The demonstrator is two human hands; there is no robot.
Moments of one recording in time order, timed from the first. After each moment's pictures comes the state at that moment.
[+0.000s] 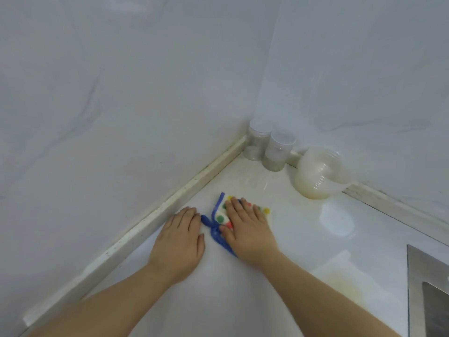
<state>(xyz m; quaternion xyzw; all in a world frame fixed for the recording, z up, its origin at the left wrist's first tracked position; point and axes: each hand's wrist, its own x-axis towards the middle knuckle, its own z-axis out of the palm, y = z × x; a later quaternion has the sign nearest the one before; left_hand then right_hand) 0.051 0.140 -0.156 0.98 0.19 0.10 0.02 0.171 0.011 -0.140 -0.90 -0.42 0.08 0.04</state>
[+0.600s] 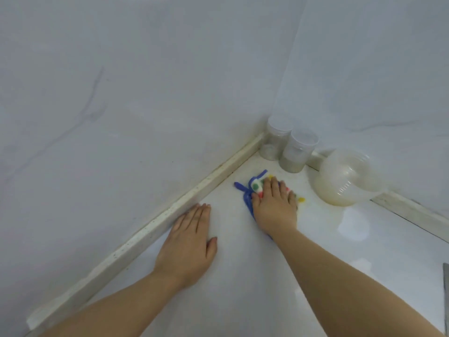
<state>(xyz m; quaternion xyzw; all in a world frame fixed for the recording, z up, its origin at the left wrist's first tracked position) 0.054 0.144 -0.157 0.97 0.22 0.09 0.02 0.225 0.037 -0.134 -0.96 -0.27 0.06 0.05</state>
